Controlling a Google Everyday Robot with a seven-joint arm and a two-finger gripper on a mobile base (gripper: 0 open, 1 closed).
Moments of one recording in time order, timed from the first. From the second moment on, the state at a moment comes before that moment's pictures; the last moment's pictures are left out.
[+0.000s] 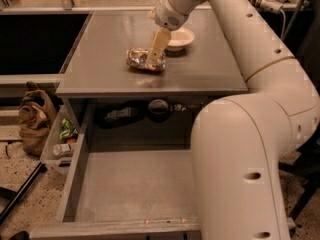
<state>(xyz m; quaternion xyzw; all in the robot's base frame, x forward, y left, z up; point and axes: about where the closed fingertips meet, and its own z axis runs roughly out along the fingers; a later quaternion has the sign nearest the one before) 0.761 0.011 0.910 -0.70 0.64 0.09 0.31</state>
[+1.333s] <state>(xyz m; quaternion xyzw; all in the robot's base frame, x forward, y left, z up) 0.769 0.006 0.865 -0.68 0.66 0.13 0.28</state>
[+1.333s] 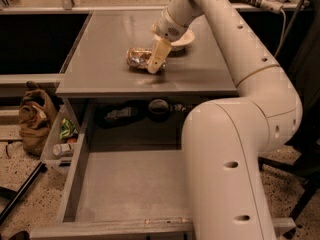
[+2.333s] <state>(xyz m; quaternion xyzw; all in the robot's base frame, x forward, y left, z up) 0.767 0.005 0.856 -0.69 0.67 0.14 0.26</state>
